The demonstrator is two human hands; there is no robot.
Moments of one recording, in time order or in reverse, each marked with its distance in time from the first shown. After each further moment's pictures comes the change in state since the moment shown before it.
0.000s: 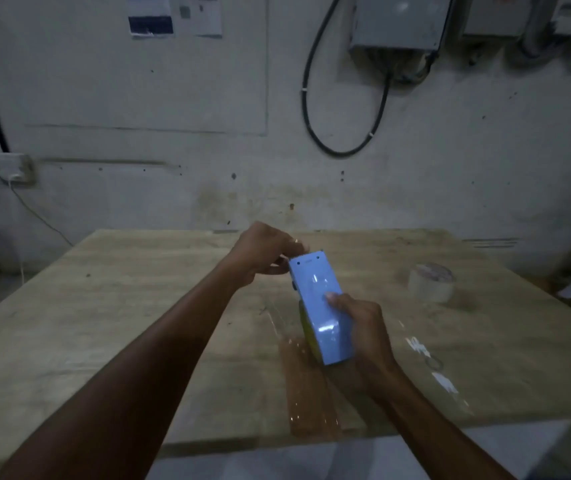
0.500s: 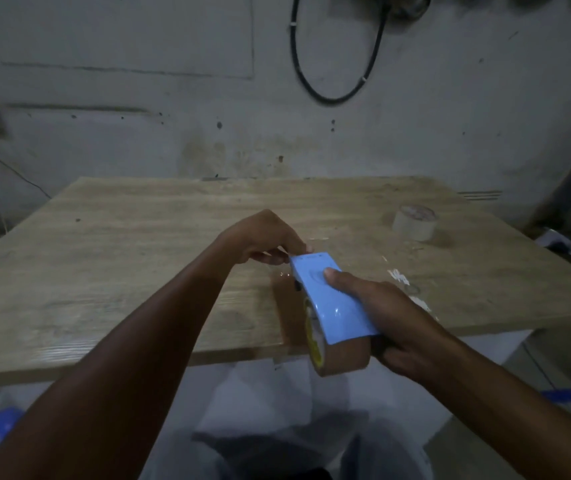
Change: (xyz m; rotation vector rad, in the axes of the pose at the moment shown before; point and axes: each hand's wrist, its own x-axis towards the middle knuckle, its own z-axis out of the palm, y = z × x) left_hand -0.046 -0.036 0.022 0.253 -0.280 -0.200; right_hand -0.094 -0.020 -0.033 -0.224 -0.084 0.327
